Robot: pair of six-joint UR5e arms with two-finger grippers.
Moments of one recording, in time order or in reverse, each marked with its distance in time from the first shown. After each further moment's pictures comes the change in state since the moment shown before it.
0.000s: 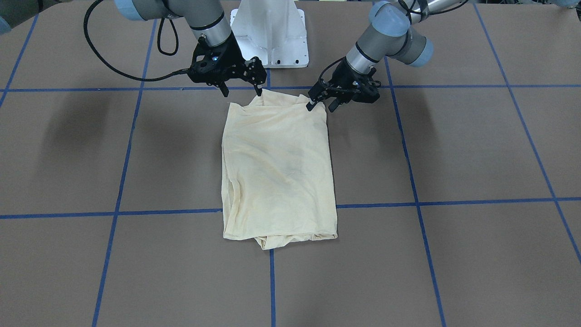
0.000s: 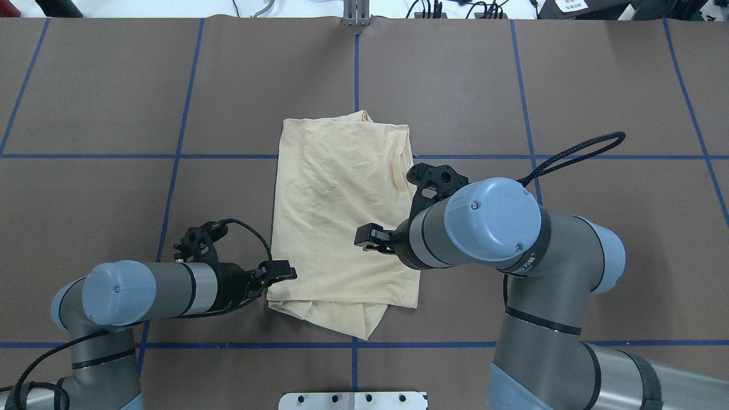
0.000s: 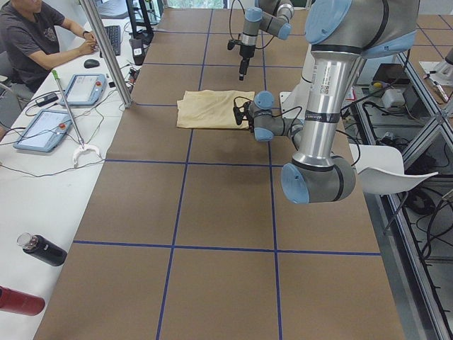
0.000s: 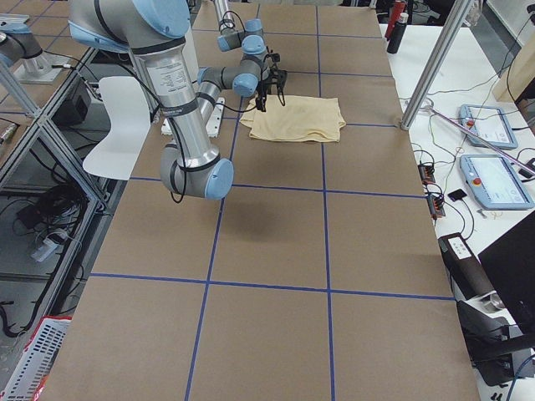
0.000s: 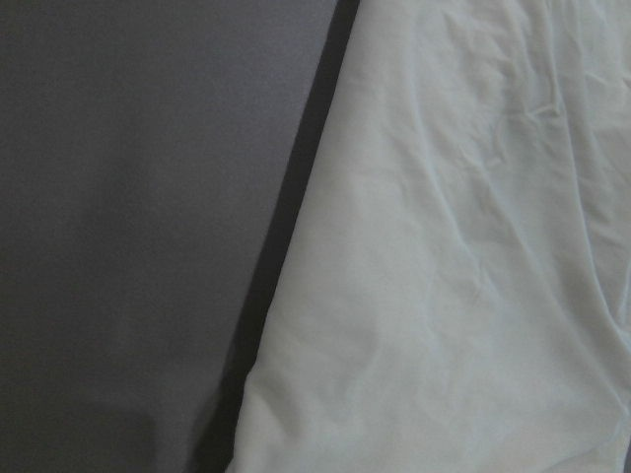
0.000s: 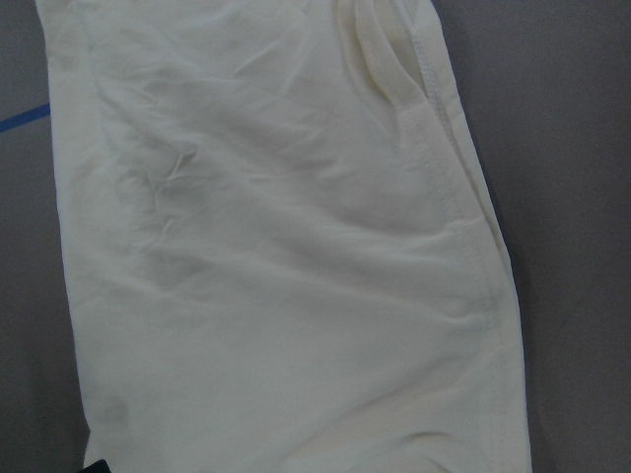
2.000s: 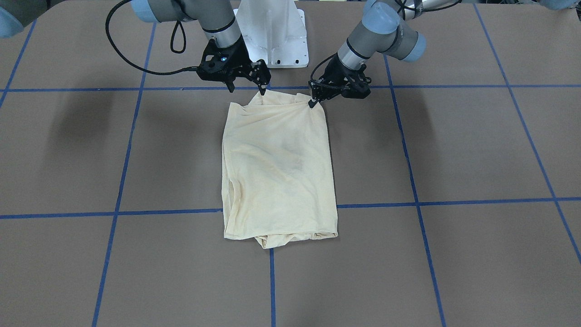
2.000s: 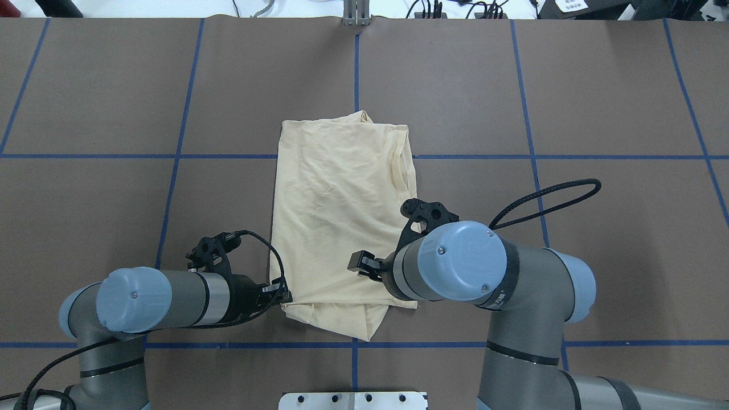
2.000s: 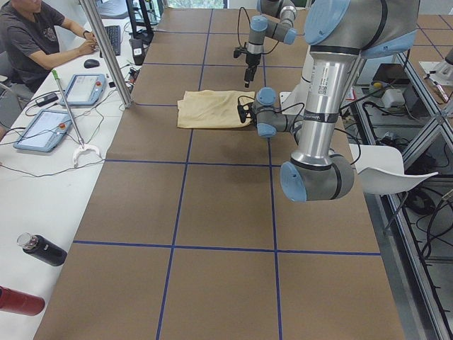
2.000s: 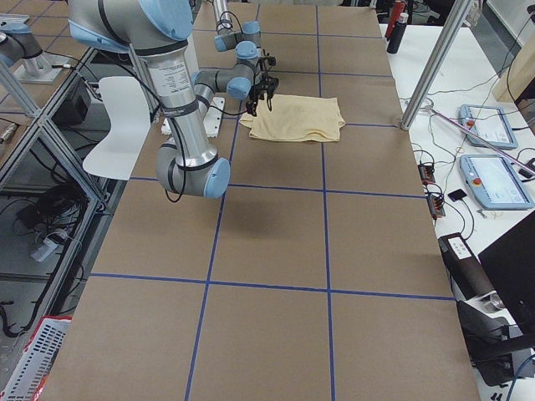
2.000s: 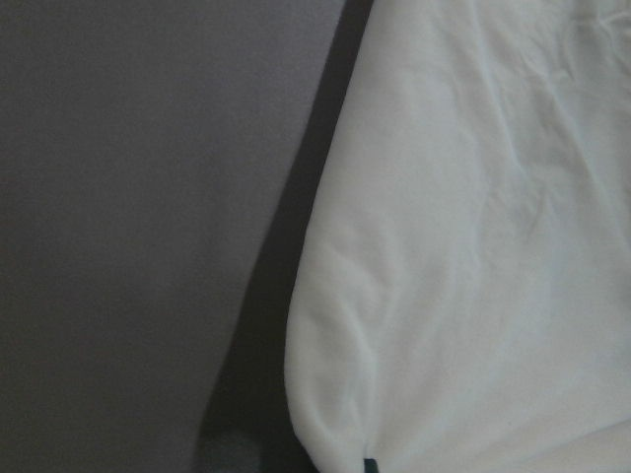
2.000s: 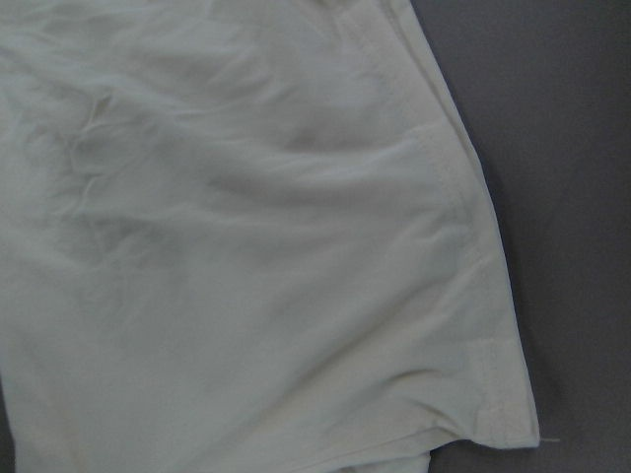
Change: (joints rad) left arm 0.024 -0.024 -0.020 0.074 -0.036 0.005; right arm -0.100 0.005 -0.057 -0.007 -0.073 0.194
